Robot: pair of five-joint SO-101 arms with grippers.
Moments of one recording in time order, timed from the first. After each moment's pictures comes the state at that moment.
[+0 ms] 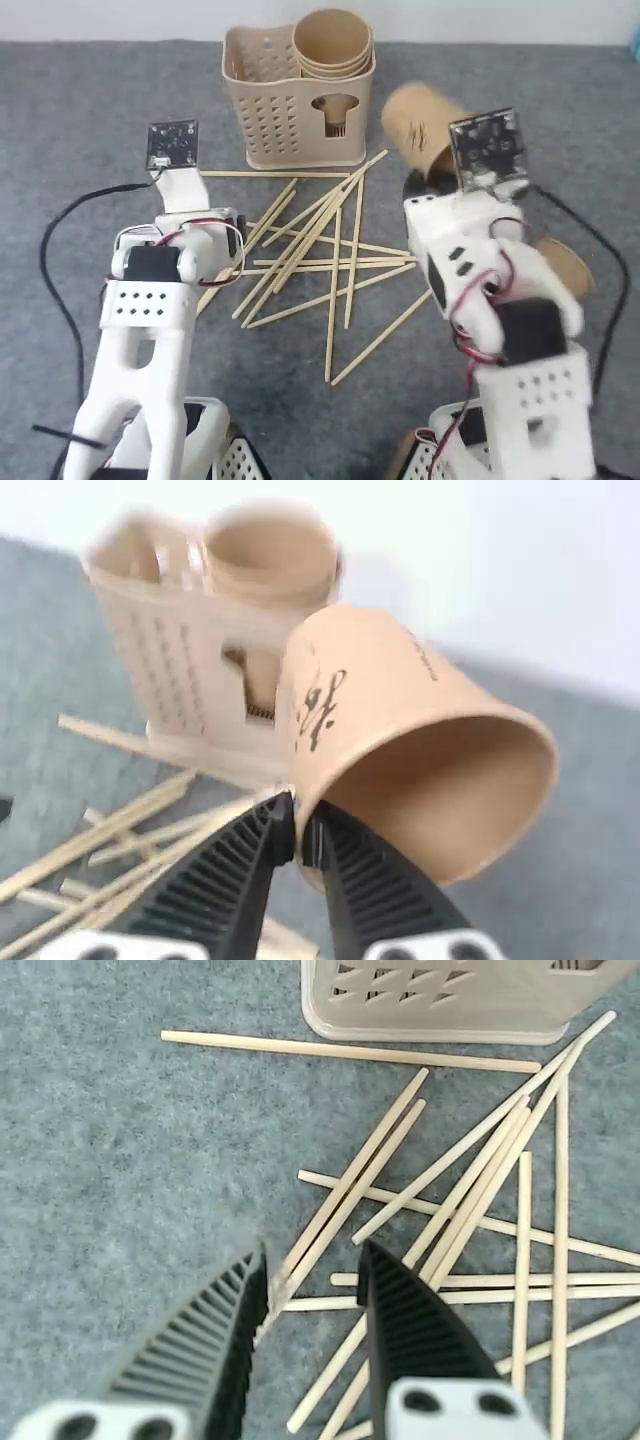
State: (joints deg) left arm -4.7 -36.1 48.6 56.8 11.0; right arm -15.6 -52.7 25.2 60.3 6.7
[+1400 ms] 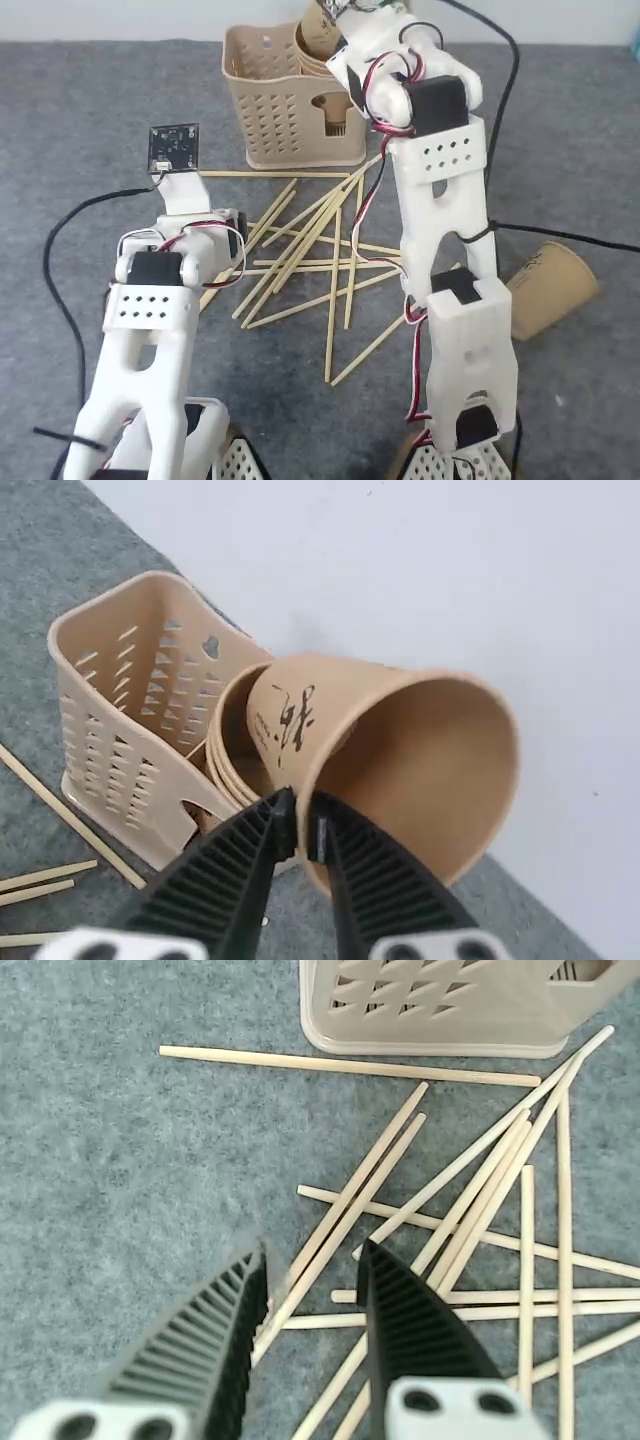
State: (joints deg) left arm -4.7 -36.4 51.4 51.9 10.9; right arm -21.0 35.3 -78.2 80.2 28.5
